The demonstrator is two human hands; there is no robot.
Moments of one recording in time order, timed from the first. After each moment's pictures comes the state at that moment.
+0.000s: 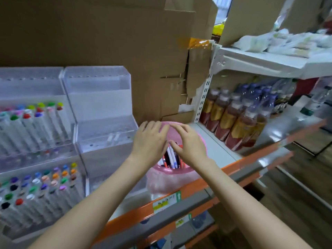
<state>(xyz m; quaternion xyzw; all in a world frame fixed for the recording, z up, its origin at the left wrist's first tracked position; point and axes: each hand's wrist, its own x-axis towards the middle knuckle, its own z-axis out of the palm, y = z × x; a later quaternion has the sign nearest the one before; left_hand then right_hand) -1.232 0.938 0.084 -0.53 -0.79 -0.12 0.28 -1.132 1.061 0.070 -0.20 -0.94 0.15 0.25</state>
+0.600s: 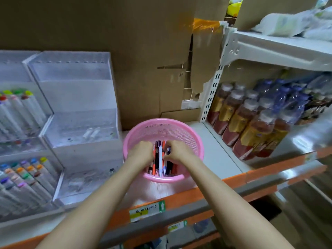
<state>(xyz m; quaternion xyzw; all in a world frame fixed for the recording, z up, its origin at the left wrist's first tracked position) -1.249 0.999 0.013 -0.32 -0.93 -0.11 -0.11 -1.172 1.119 0.024 -0.21 -0.95 0.21 -0.05</state>
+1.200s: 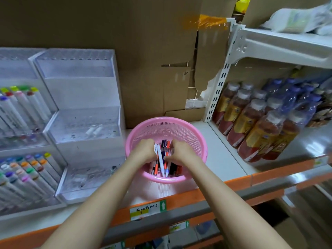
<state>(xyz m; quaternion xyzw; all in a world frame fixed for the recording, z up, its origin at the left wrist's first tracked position) -1.247 1.001 0.024 -0.29 -0.93 -0.14 -0.17 -1.170 1.117 0.021 -0.23 -0.94 0.22 -0.06</state>
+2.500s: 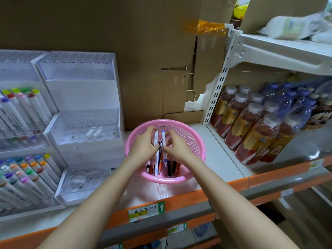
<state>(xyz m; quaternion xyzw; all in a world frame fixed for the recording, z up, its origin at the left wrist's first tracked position) -1.243 0.992 0.032 -0.31 -0.86 -0.39 -0.07 -1.178 1.118 0.029 -0.17 -0.91 0.37 0.06</state>
